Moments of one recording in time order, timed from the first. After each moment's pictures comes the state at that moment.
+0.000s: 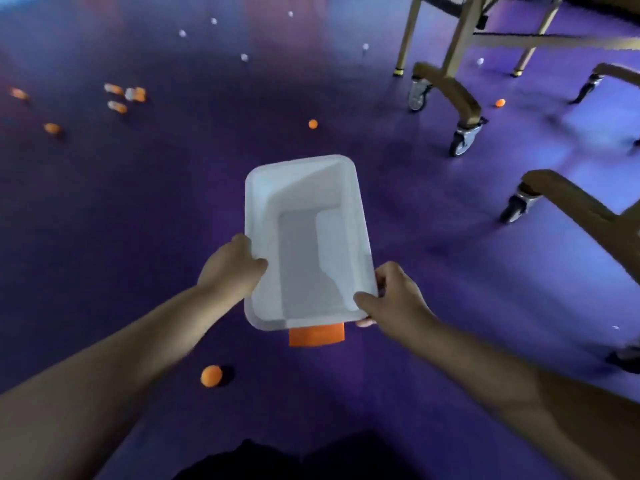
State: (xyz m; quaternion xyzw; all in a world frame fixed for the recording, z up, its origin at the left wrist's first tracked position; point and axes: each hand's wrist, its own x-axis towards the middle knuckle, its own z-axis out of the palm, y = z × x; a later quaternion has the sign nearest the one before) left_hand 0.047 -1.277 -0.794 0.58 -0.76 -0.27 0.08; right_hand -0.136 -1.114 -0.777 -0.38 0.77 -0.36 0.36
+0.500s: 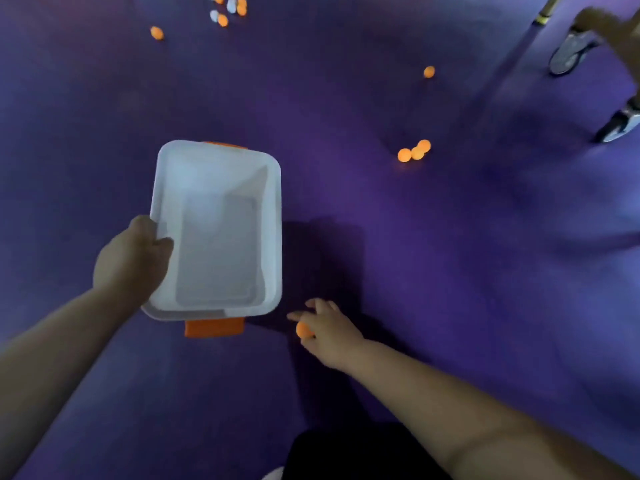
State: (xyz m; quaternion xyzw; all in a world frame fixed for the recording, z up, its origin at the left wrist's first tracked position) left_hand 0.334 -1.329 -0.848 0.77 -0.60 -0.16 0.12; right_hand 0.085 -1.219 -0.951 -0.68 0.63 0.01 0.37
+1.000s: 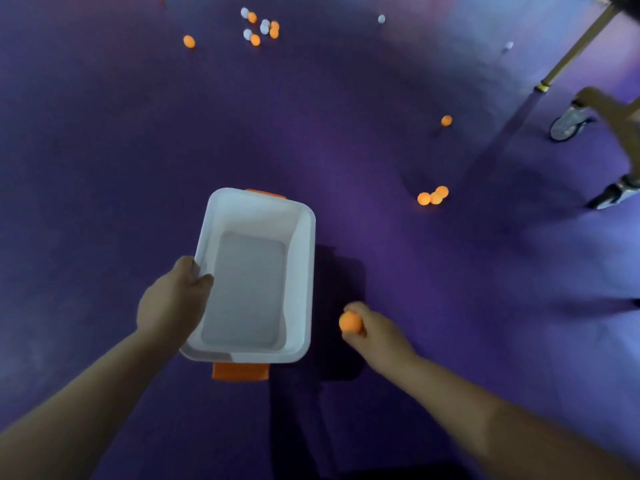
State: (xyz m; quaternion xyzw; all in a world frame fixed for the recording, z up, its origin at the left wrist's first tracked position) left_hand 0.368 -1.348 -0.888 0.77 -0.57 -0.24 0.15; right_hand 0.078 -1.269 -0.908 -0.62 0.72 -0.04 0.31
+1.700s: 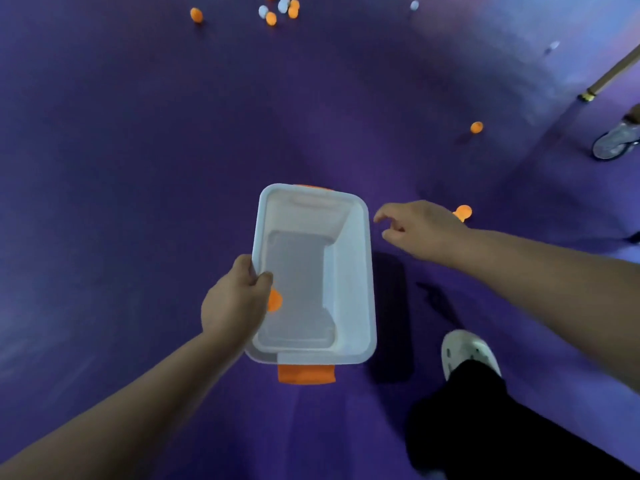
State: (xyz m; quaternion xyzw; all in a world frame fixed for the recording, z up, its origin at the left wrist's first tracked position) left_hand 0.251 -1.417 -0.917 0.76 -0.52 -0.33 0.21; right_hand 0.000 -1.490 -0.822 -0.75 0.64 0.08 0.14
